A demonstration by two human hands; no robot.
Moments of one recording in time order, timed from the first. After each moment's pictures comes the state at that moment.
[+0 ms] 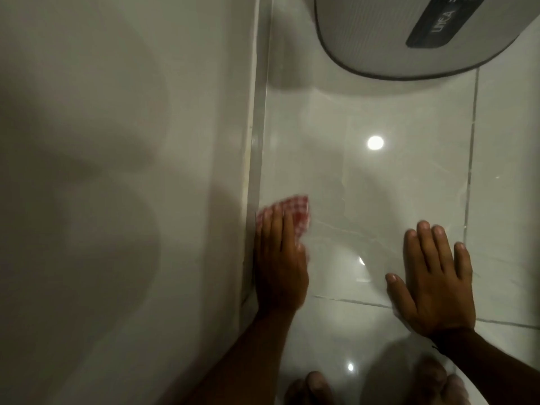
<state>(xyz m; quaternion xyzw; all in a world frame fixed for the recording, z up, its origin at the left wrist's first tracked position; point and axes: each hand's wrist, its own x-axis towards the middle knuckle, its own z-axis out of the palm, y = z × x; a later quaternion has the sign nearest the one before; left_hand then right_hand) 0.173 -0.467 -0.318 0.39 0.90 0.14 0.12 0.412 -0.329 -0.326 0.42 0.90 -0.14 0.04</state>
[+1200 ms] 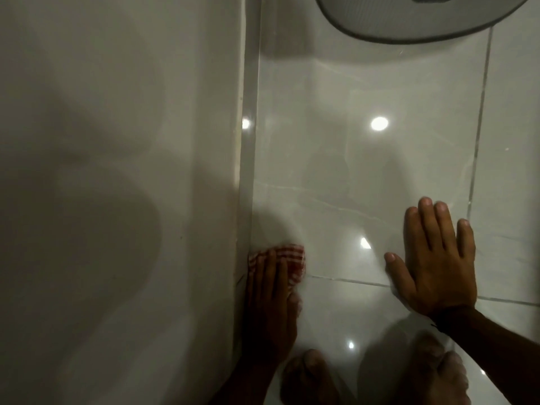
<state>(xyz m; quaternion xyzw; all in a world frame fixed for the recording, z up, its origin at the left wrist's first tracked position) 0.228 -0.581 -0.314 0.45 0.87 0.08 0.20 0.416 -0.329 -0.333 0.41 0.90 -0.12 0.03</state>
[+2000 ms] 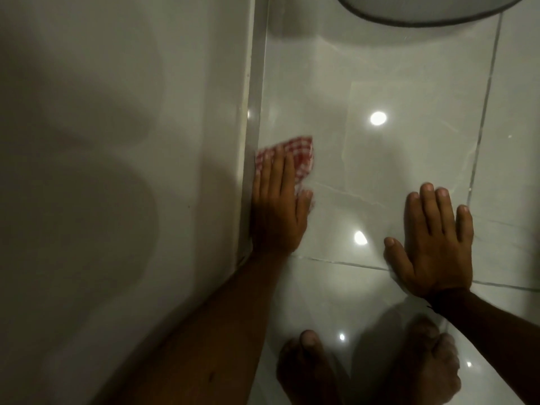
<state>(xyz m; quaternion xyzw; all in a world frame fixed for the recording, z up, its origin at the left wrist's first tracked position) 0.148 -0.447 -0.328 0.43 0.88 0.20 0.11 0.415 -0.328 -0.334 0.41 0.90 -0.13 0.03</state>
